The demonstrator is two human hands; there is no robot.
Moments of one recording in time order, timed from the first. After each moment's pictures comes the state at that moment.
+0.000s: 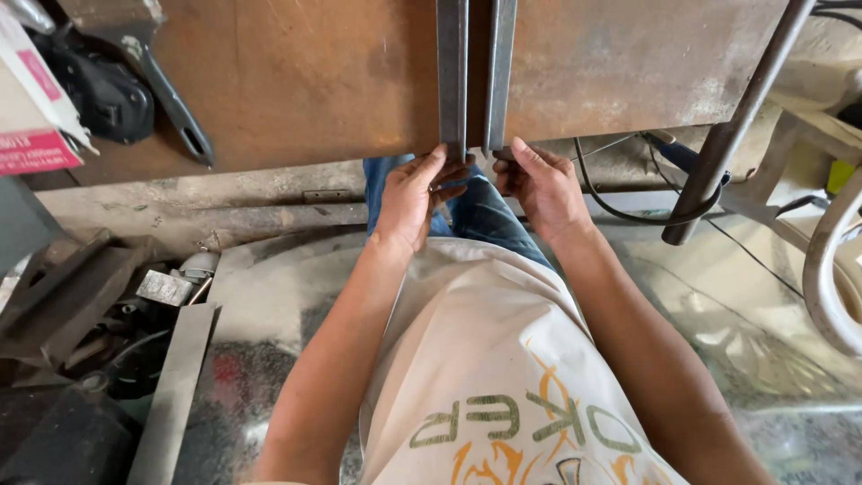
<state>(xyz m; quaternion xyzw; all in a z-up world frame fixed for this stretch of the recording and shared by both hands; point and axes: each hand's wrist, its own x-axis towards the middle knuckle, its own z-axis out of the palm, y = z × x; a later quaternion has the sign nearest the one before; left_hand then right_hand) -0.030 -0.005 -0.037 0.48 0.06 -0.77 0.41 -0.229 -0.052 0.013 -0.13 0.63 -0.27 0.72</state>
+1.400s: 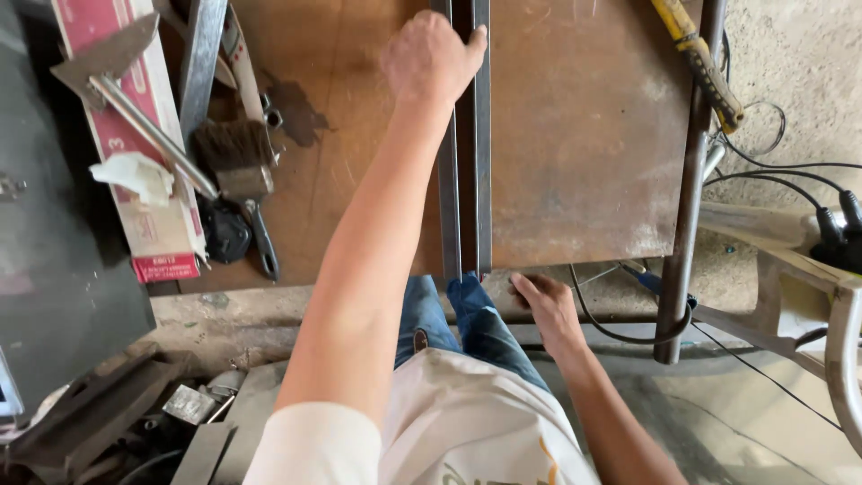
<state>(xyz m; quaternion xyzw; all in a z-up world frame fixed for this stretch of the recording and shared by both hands) 0.000 -0.343 0.048 0.80 -0.55 -0.20 0.14 -0.255 -0.042 0.009 -0.29 0.71 -0.19 0.61</state>
